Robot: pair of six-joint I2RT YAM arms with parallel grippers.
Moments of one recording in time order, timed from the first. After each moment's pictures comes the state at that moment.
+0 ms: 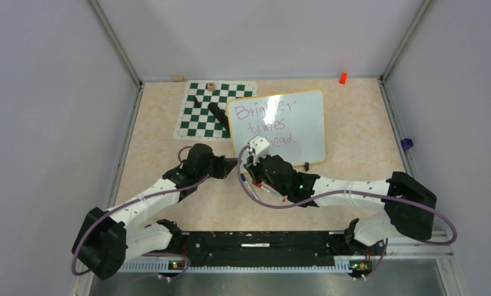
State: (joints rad) left arm -0.58 1.11 0.55 -0.10 0.02 -1.87; right arm 1.12 1.41 0.75 0.34 0.37 0.15
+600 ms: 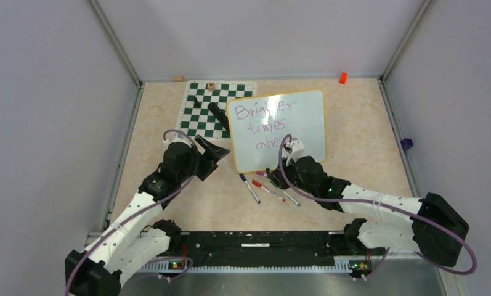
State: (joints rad) left arm -0.45 0.84 0.60 -0.29 0.07 -1.24; right arm 0.91 1.12 0.50 0.19 0.12 0.49
